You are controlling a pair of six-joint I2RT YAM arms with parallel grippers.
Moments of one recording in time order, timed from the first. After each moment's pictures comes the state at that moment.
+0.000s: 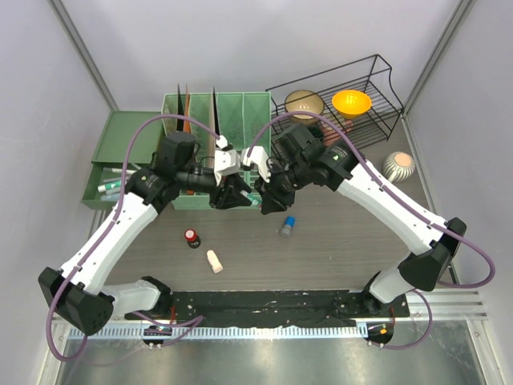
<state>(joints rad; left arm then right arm) -0.51 1.20 1.25 -0.61 0.97 0.45 0.81 1.53 1.68 -1.06 -0.50 -0.37</state>
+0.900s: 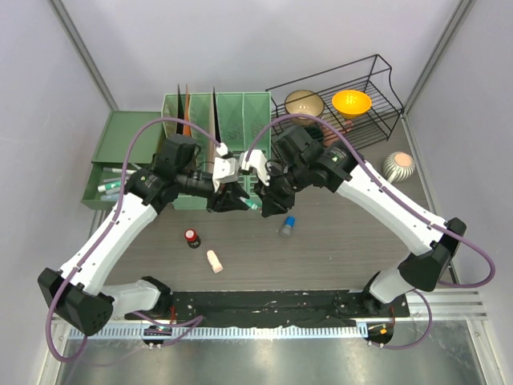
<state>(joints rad) -0.51 1.20 1.25 -0.69 1.00 0.56 0.82 1.53 1.69 -1.08 -0.49 -0.39</state>
